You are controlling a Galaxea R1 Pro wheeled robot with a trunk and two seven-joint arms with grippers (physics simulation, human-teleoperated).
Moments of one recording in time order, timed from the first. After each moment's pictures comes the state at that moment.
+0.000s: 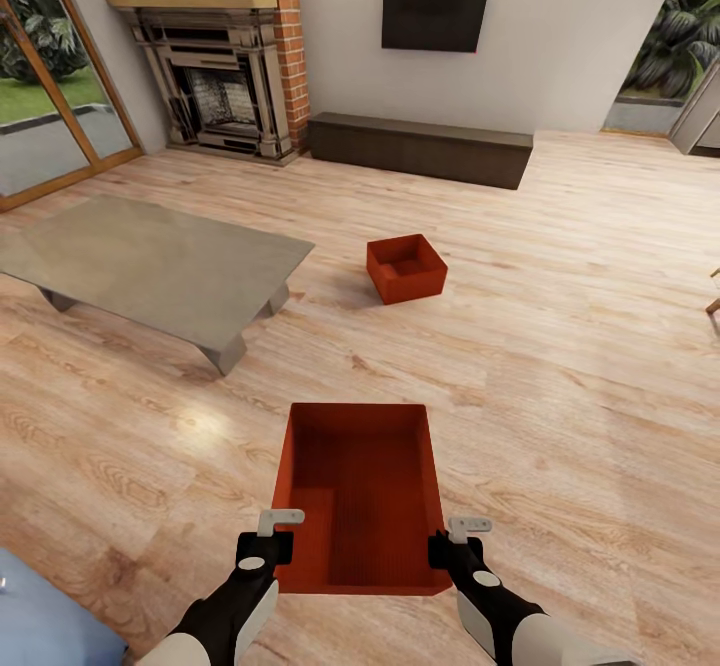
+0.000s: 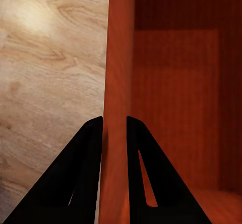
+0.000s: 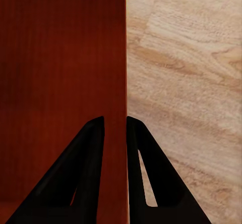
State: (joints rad) left arm -0.54 -0.11 -0.21 -0.43 0.12 0.05 0.30; right arm -0.65 0.09 0.06 -0.10 -0.06 -0.25 -0.07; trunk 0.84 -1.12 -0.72
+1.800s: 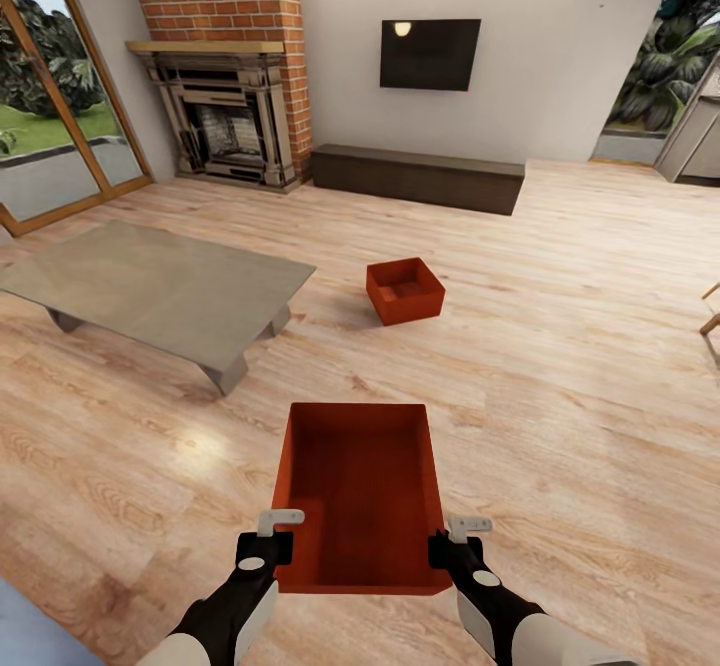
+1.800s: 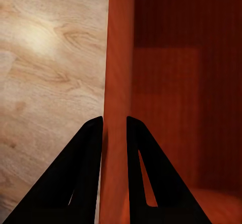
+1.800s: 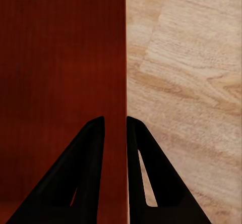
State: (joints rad) left arm -0.54 -0.11 -0.21 -0.43 0.12 0.05 0.30; right arm -0.65 0.09 0.06 -0.10 -0.06 -0.25 -0.07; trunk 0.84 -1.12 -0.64
